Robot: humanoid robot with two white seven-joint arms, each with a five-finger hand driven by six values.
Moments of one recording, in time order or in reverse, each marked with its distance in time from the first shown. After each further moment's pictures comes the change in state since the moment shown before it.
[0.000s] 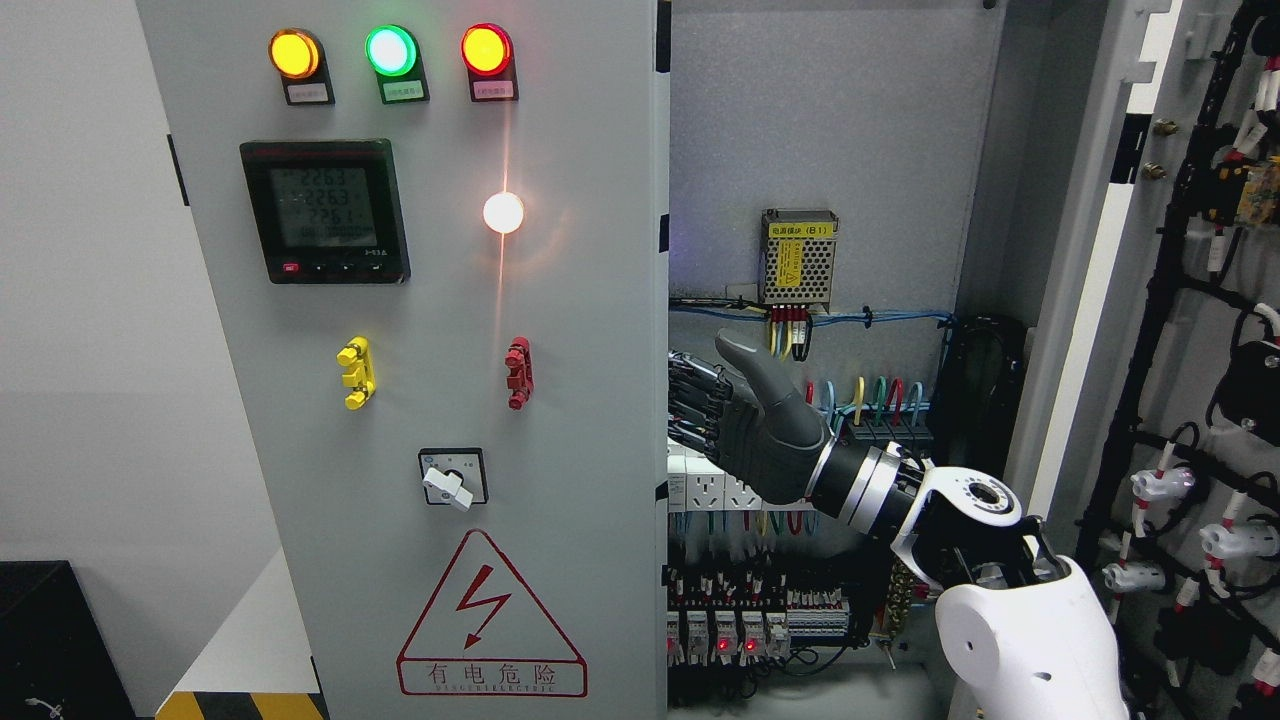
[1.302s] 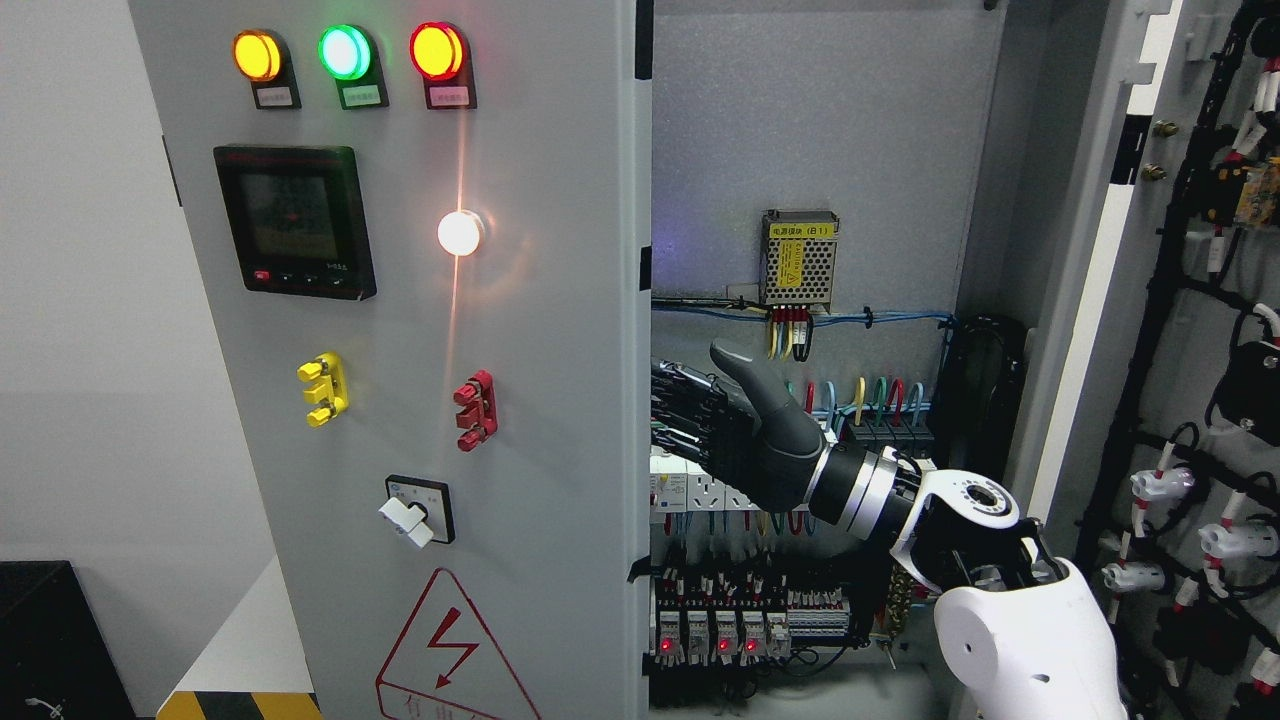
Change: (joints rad) left arm 0.000 0.000 0.000 0.004 0.000 0.000 0.000; right arm 0.007 -0.001 0.002 0.000 0.000 0.004 0.041
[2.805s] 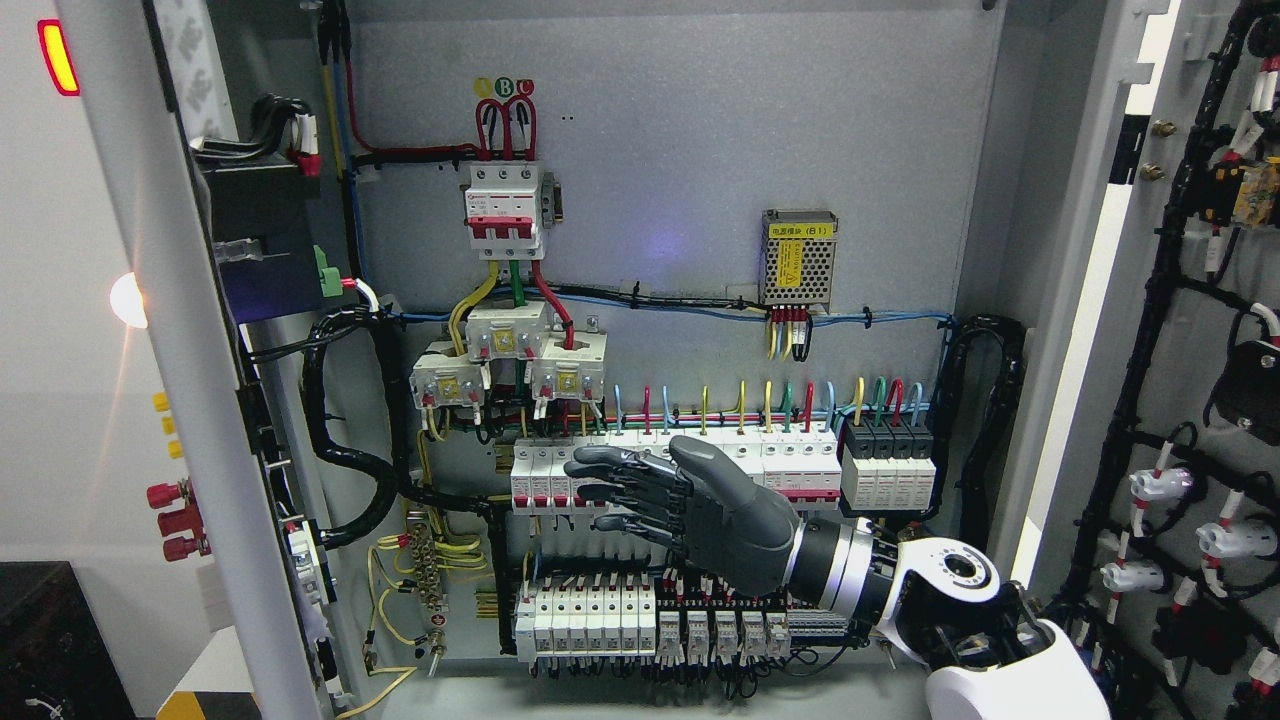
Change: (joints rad) left arm 0.000 0.000 0.000 0.001 0.000 0.000 0.000; right arm 0.154 -0.036 0.125 -0.166 -0.002 -0.007 0.001
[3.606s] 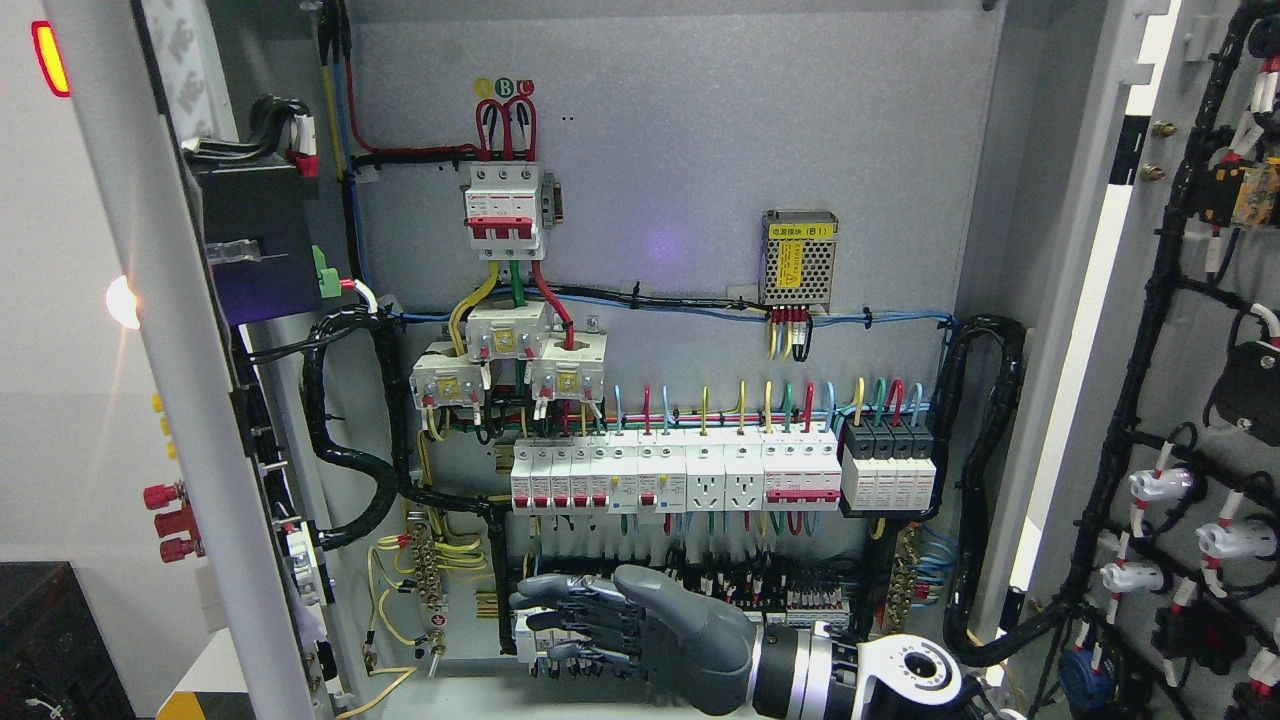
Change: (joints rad) left arm 0.000 0.000 0.000 -0.002 0.000 0.000 0.000; right arm 0.143 -0.003 0.109 -0.117 0.002 0.006 0.001
